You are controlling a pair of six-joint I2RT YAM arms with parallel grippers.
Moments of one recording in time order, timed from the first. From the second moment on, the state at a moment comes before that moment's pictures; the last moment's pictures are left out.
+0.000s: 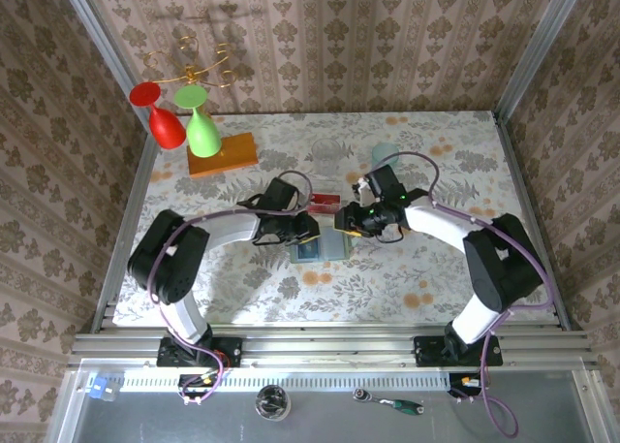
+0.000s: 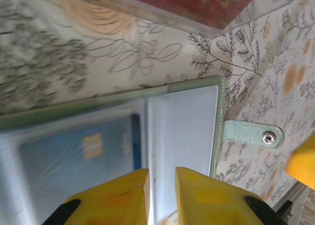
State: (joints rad) left arm -0.63 1.71 0.92 -0.18 0.46 -0.82; right arm 0.46 1.66 1.00 -0.35 -0.52 0.63
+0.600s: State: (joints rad) left arm -0.52 1.47 0.66 -0.12 0.49 -0.81; right arm 0.61 1.88 1.23 -0.35 -0.50 0.69
